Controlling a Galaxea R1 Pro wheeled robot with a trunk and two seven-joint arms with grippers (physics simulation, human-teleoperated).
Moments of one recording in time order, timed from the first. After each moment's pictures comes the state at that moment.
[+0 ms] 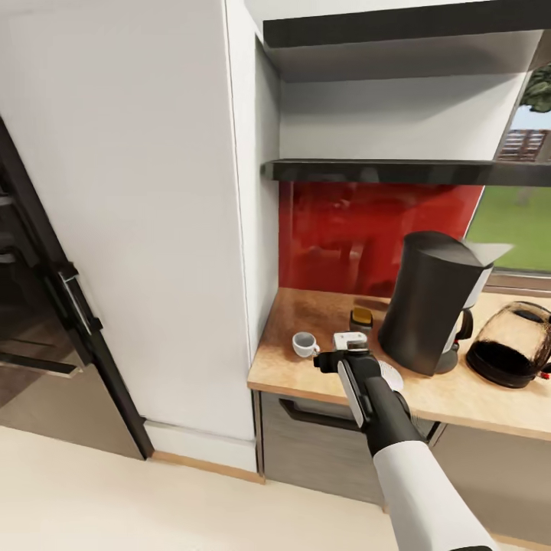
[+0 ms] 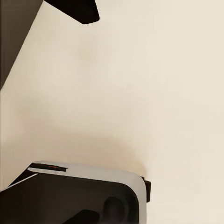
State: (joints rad) left arm -0.05 0.12 -0.37 -0.06 0.40 -0.29 0.19; right arm -0.73 0.17 0.01 -1.04 0.11 0.80 -0.08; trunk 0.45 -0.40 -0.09
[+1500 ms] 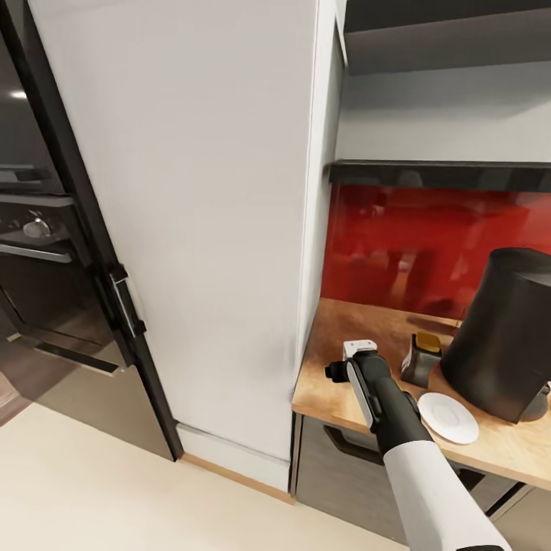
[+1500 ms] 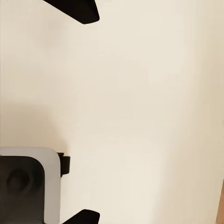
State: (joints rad) left arm -0.11 0.13 -0.37 -0.26 0.33 -0.31 0.19; right arm -0.73 0.13 0.01 -1.04 0.13 0.94 -0.08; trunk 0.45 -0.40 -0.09
